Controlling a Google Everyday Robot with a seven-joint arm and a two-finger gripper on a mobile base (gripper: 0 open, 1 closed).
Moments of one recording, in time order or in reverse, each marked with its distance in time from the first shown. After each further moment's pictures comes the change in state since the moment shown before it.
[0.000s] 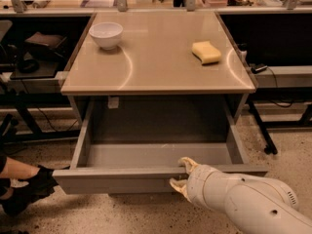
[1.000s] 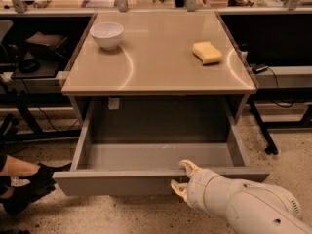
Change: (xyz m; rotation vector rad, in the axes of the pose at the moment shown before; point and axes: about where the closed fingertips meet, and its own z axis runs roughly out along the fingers) arm 0.000 0.009 -0.007 0.008 -0.002 -0.007
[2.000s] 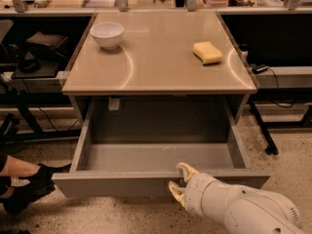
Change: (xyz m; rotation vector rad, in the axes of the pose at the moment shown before) arm -0.007 0.014 -0.002 -0.008 -0.020 -0.045
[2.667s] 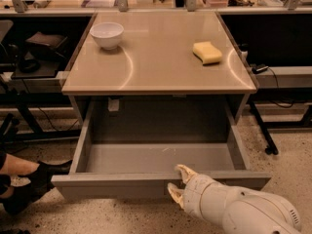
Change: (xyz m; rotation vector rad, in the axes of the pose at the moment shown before) arm -0.002 0.004 -0.002 0.002 0.007 -0.014
